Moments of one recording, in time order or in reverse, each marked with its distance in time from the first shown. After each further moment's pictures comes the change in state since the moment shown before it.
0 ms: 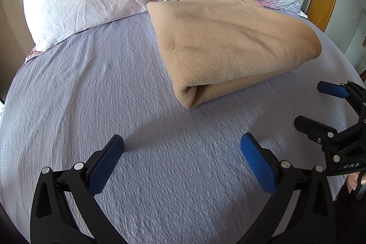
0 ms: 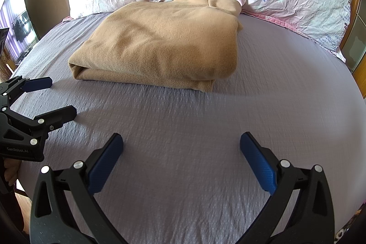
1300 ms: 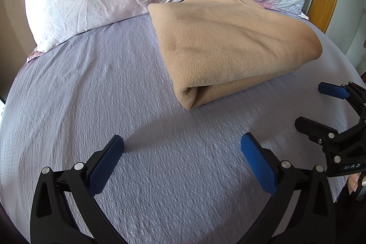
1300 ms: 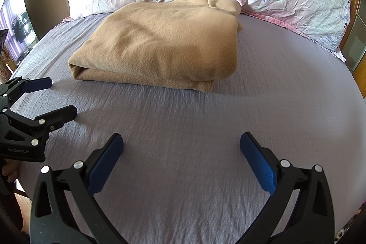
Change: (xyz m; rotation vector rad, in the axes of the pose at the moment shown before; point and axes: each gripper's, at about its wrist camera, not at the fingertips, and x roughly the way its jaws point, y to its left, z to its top) left arm -0.001 0.000 0.001 0.000 -0.010 0.003; right arm 0.000 0.000 0.000 -0.001 0.000 0.000
